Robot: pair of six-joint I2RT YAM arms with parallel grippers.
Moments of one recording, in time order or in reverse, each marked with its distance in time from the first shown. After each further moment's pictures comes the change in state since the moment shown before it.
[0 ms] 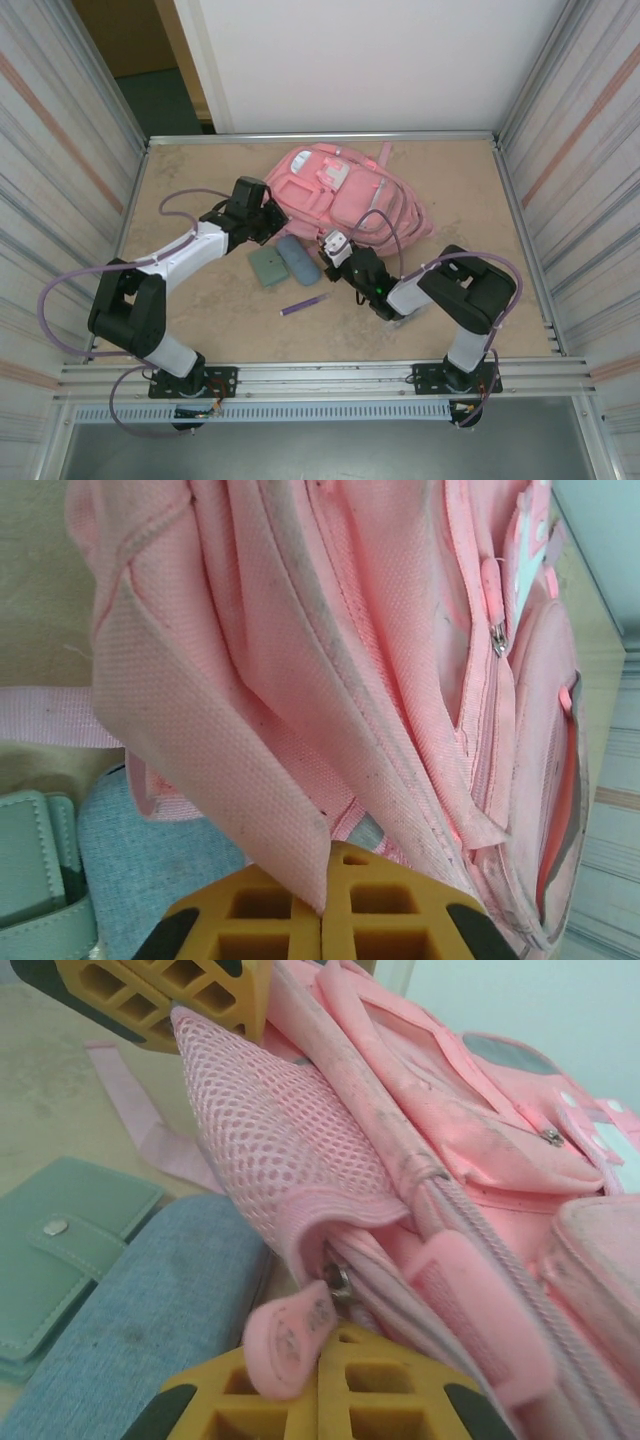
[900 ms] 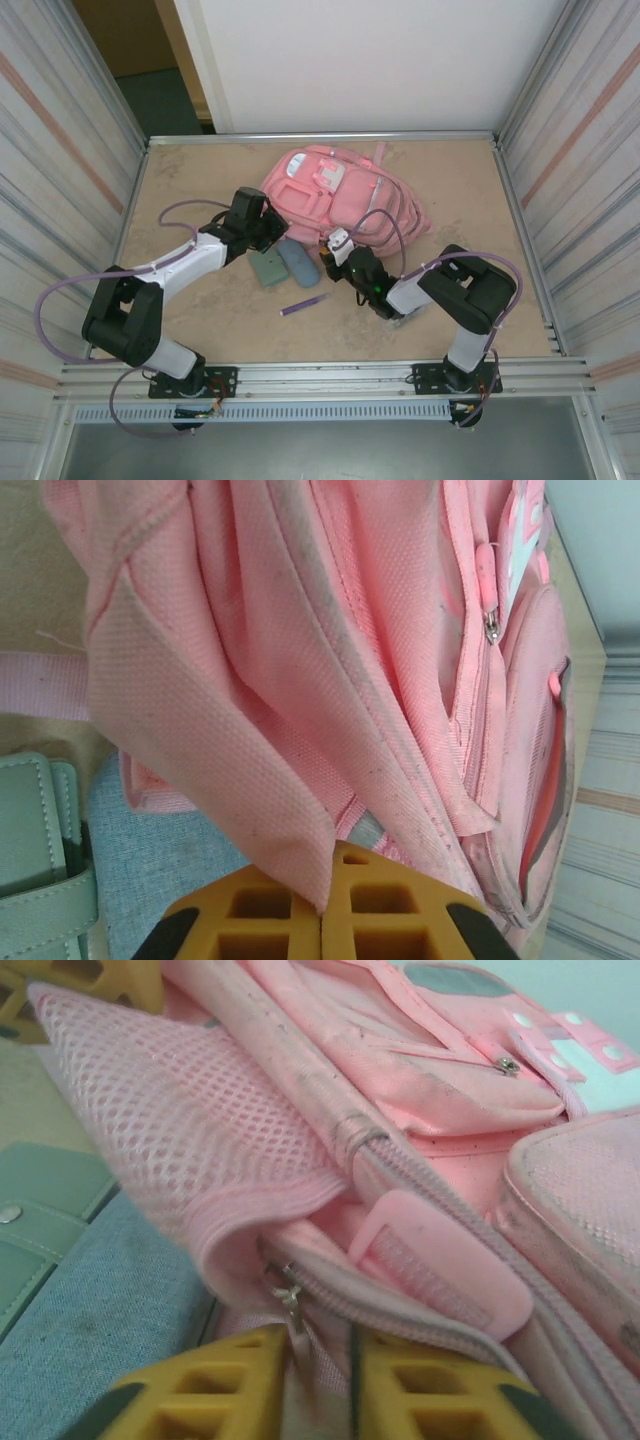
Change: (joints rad) left arm -0.029 -0.051 -0.116 0.103 -0.004 -0.064; right arm 0.000 0.006 0.018 -0.085 0.061 0.122
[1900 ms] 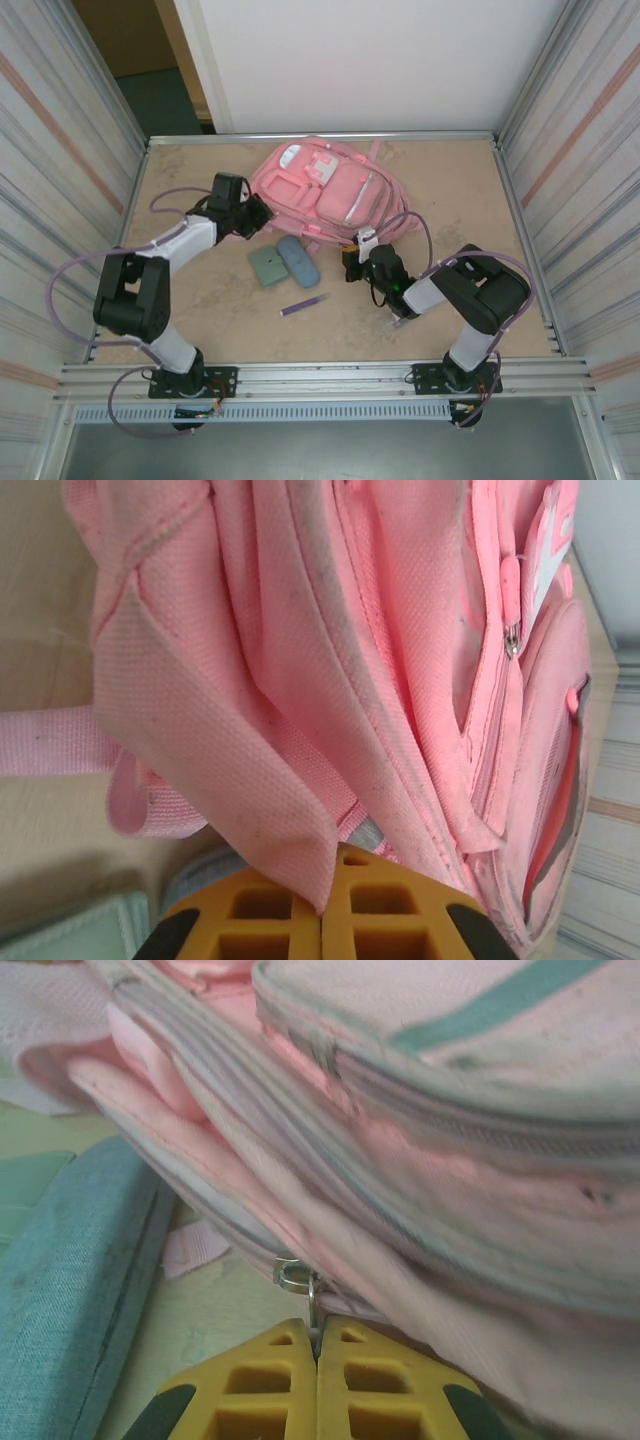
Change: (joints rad) left arm 0.229 0.167 0.142 -0.029 0.197 0.188; right arm -0.154 -0.055 -0.117 -0.022 -0.166 0.290
